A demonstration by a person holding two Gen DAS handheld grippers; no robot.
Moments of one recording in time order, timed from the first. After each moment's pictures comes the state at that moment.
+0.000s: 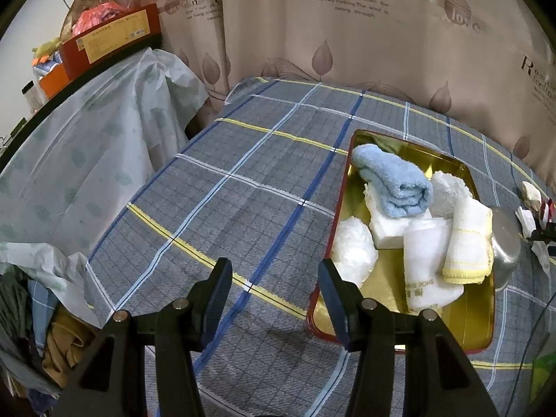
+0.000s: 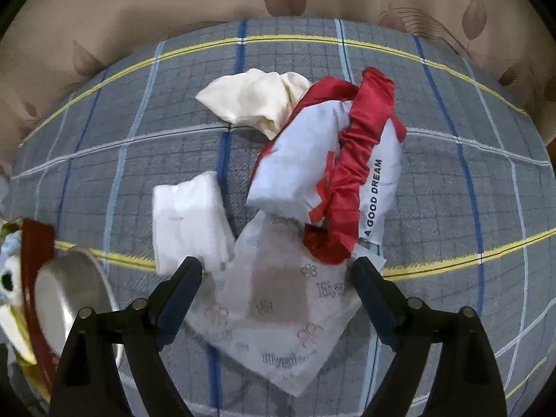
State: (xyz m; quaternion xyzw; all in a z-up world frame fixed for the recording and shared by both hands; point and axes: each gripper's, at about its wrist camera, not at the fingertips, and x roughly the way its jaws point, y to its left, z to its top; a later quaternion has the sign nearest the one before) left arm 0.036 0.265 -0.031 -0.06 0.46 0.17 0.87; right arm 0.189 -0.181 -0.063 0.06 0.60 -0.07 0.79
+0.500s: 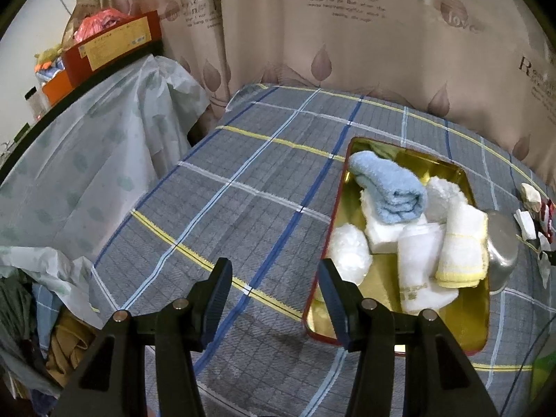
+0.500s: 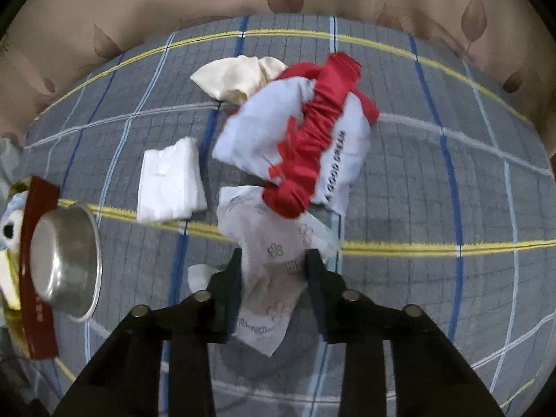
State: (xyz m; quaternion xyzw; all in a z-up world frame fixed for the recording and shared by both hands) left arm 0.038 0.258 -0.022 -0.05 0.45 0.17 0.87; right arm 0.150 -0.208 -0.054 0.04 0.60 -0.01 0.80
